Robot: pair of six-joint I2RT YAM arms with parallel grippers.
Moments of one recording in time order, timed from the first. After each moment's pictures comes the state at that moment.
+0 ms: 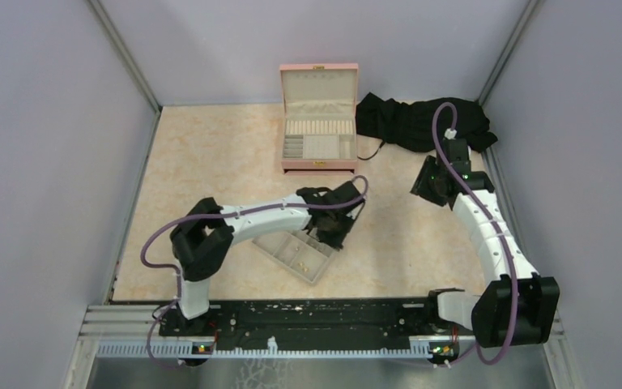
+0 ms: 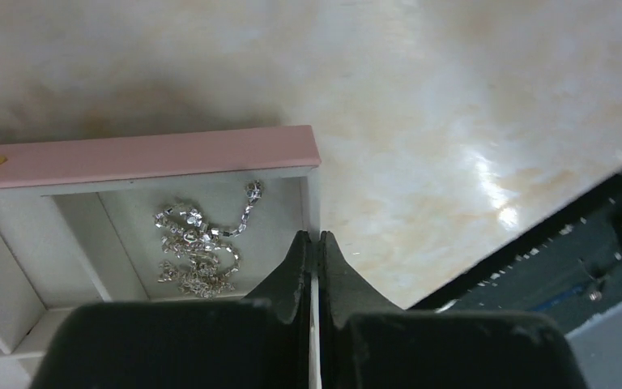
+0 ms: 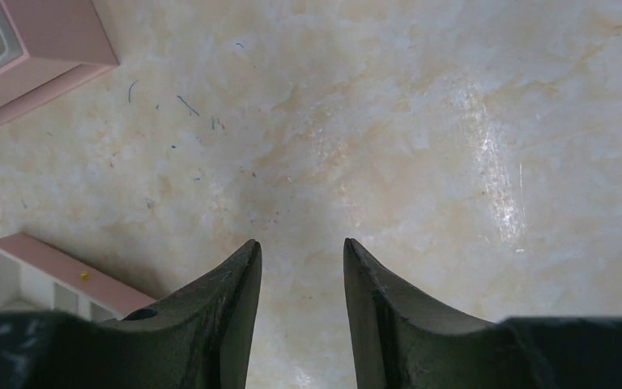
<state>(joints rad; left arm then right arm) -1.01 1.89 1.37 -0.65 0.00 -0.48 0.08 1.20 1.00 -0.72 0.05 0.47</state>
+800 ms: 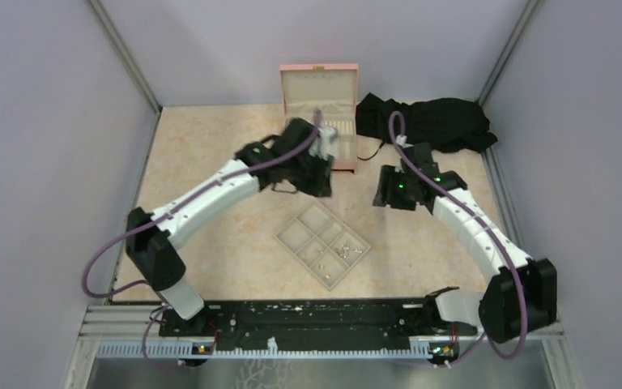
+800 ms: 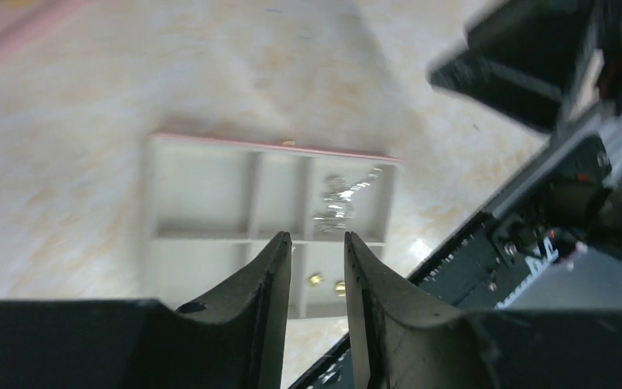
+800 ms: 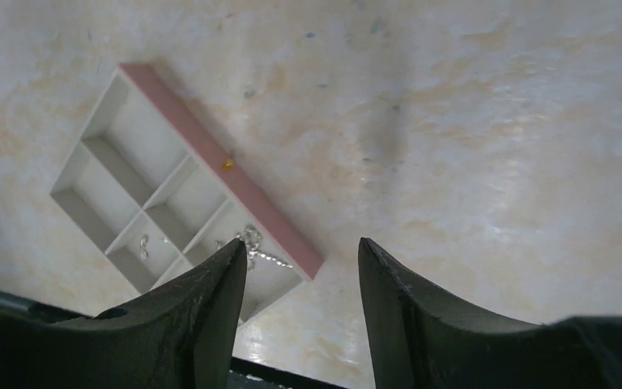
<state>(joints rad) -0.90 1.74 1.64 -0.75 0.14 -0.31 0.24 1.21 0.99 -0.71 -0.10 0.40</state>
